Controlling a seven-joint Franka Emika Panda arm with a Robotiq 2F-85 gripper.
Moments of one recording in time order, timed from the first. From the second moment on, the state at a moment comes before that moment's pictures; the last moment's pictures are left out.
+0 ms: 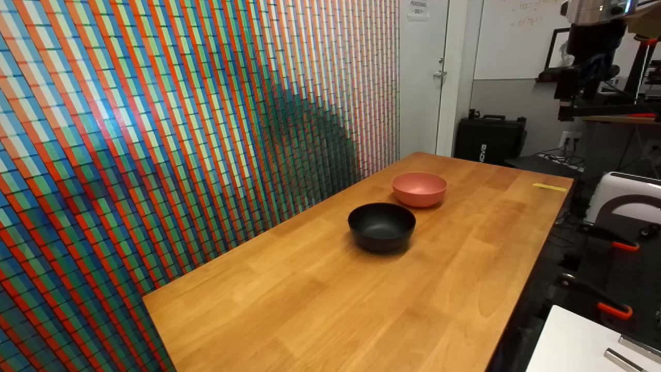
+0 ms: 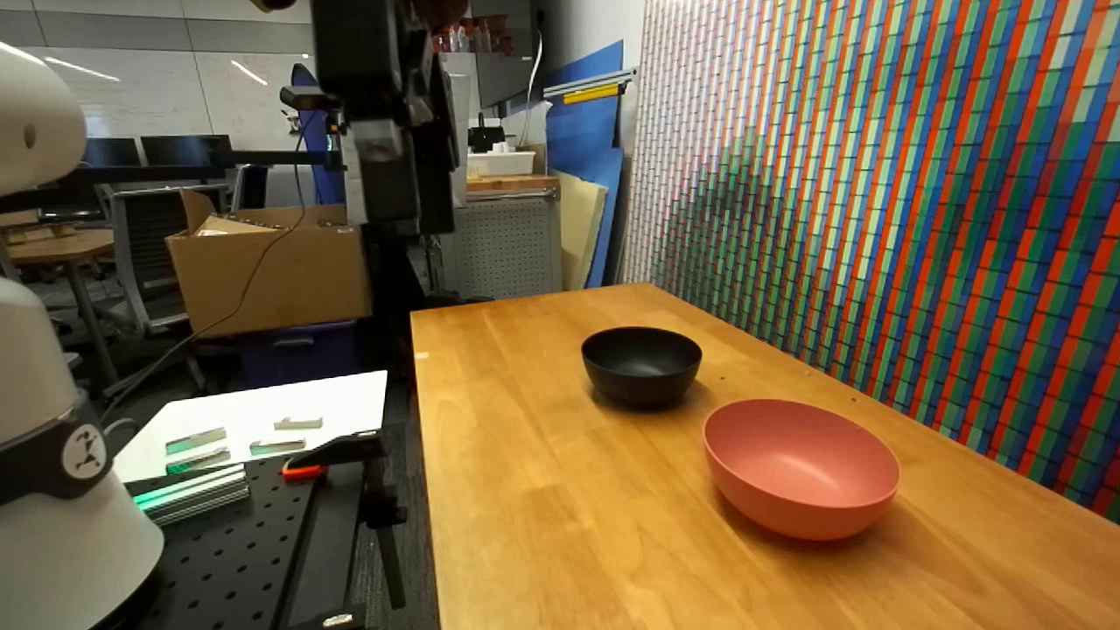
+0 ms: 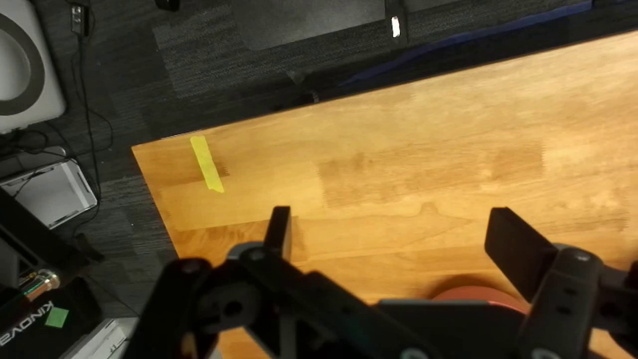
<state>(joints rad) -0.18 -0.78 0.05 -2.80 -0.25 2.05 0.15</state>
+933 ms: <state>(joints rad) -0.02 -0.41 0.25 -2.65 -0.05 2.65 0.39</state>
